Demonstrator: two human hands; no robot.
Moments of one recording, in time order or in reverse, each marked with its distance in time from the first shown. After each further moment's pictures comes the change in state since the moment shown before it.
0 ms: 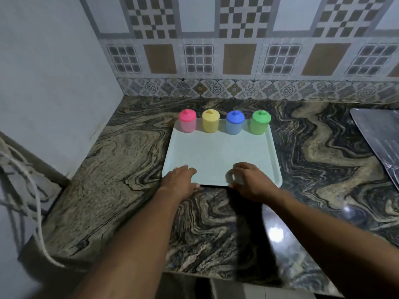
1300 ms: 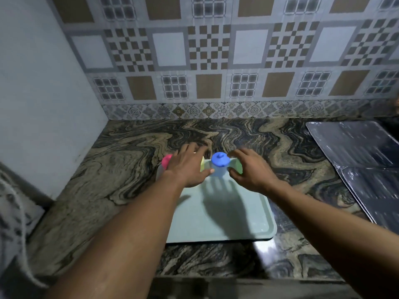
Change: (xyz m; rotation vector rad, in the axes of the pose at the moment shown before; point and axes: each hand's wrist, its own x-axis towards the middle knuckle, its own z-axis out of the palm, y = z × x) left_hand -0.009 0.099 -0.073 0.186 0.358 0.316; right_hand -0.054 -0.006 -0.102 -0.090 0.361 -0.002
